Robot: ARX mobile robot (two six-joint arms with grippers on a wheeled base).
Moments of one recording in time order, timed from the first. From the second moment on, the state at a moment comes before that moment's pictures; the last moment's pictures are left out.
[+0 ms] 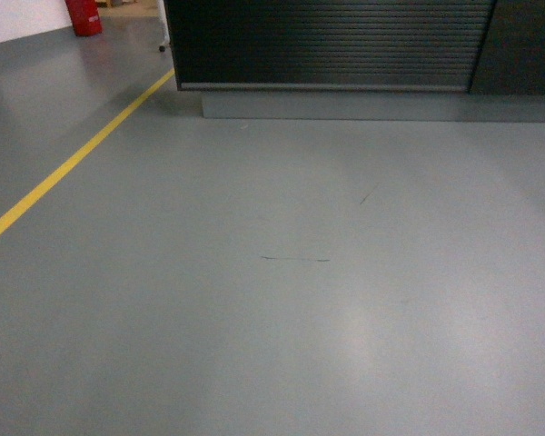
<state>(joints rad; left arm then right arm) 0.00 0.01 0.01 0.00 0.00 -0.01 0.00 0.00 0.01 0.00 0.00 0.00</state>
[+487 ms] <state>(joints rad) 0.00 0.01 0.01 0.00 0.00 -0.01 0.00 0.00 0.01 0.00 0.00 0.00</state>
